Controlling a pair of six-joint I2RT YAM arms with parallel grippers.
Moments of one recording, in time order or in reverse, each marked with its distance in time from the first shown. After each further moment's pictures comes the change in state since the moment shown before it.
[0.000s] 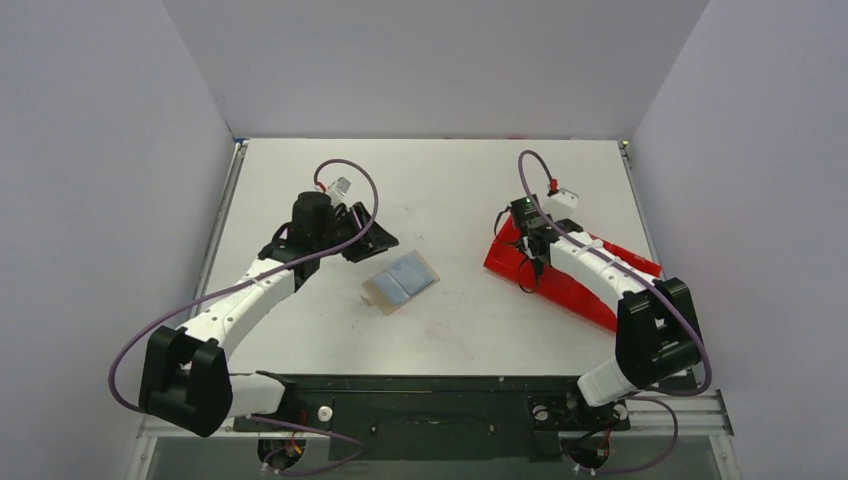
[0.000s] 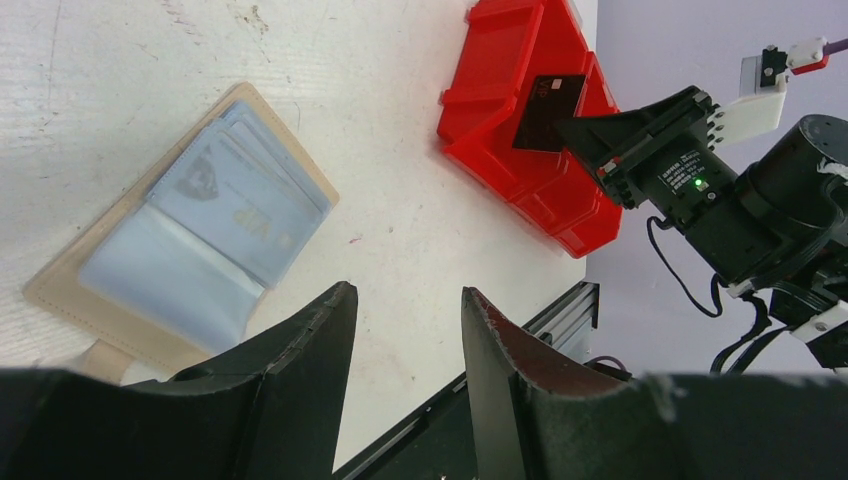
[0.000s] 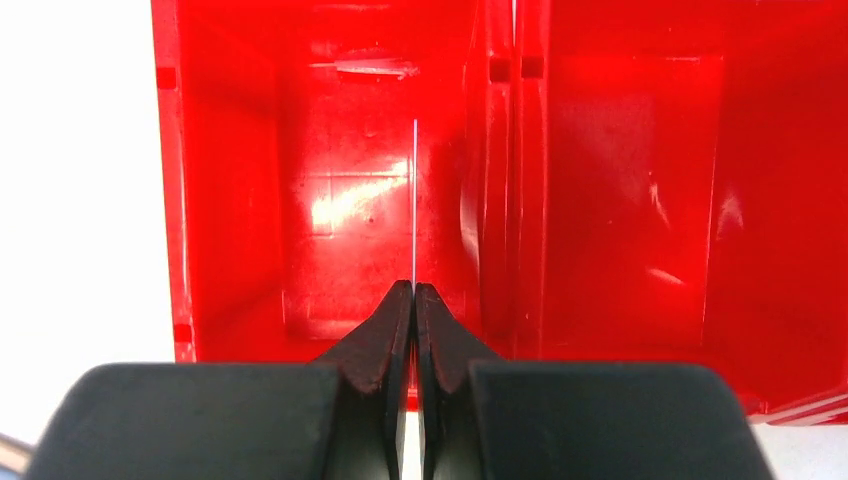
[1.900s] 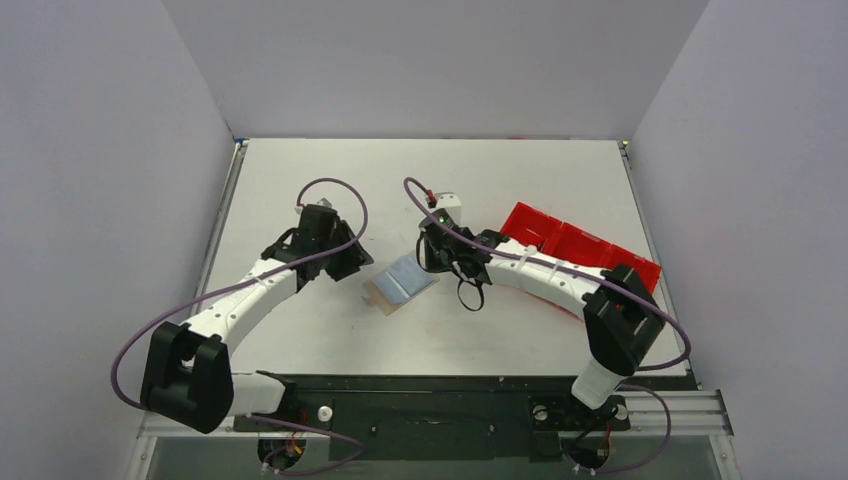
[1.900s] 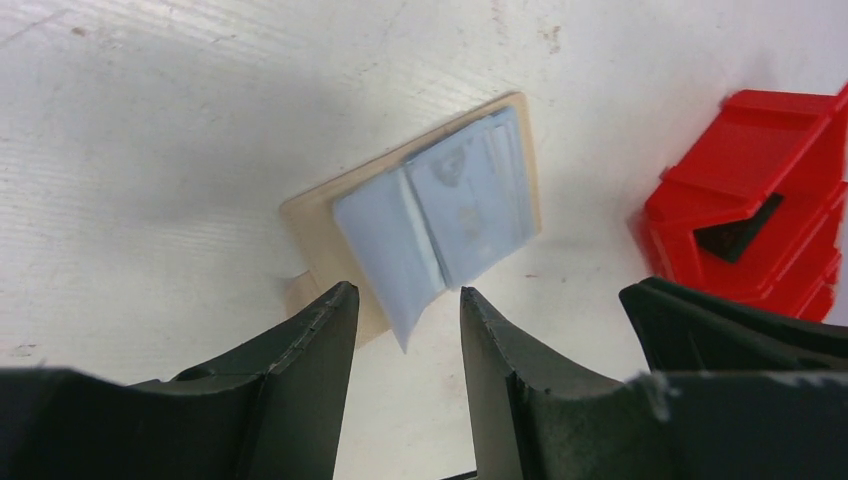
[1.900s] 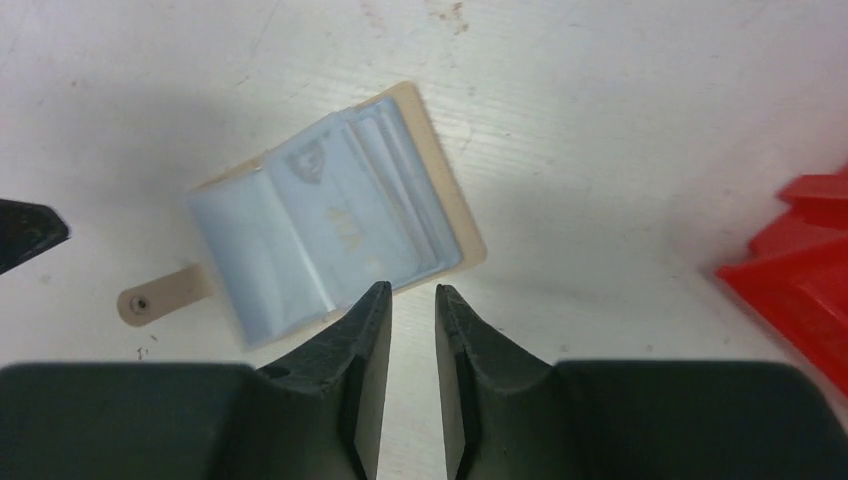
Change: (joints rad) left arm -0.005 0.010 -0.009 -0.253 -0.344 -0.024; right arm 0.437 0.145 0.206 0.106 -0.235 -0.233
